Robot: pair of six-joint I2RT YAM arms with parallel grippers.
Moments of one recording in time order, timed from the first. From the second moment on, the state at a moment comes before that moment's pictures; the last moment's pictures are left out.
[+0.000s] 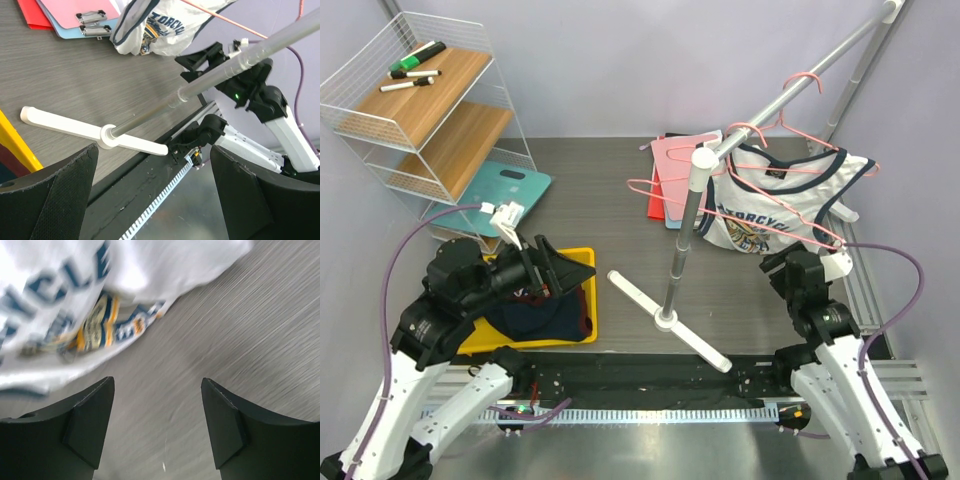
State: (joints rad) left arm -0.52 0.62 1.07 -0.70 0.37 -0.65; right arm 0.24 0.53 0.50 -0.63 0.42 0.99
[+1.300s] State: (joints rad) left arm -0.52 0.75 1.24 -0.84 0.40 -0.55; right arm -0.60 0.71 0.95 0.12 -0.51 0.47
